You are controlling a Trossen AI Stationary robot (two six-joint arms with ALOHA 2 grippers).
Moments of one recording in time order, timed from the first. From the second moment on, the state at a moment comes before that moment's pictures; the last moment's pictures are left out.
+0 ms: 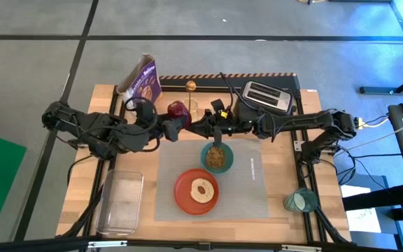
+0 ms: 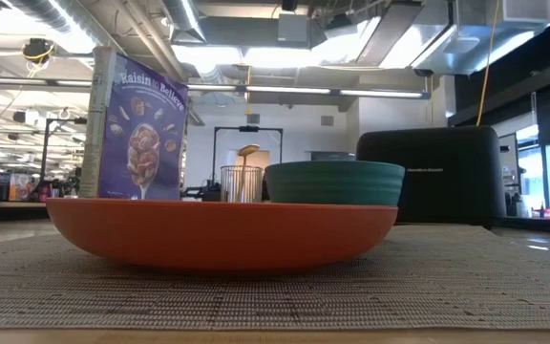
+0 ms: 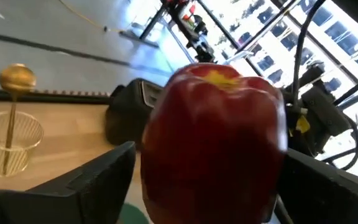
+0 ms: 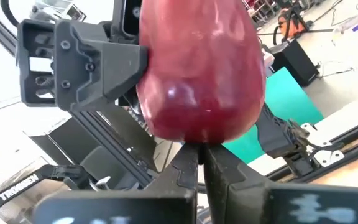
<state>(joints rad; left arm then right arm) -0.36 1.36 1.59 -0.70 -1.00 -1.17 -0.01 1.59 1.28 0.47 -0.17 0.75</state>
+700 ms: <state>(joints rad) -0.46 1.22 1.59 -0.67 -0.91 -0.52 -0.01 1.54 1.28 0.20 -0.40 0.93</state>
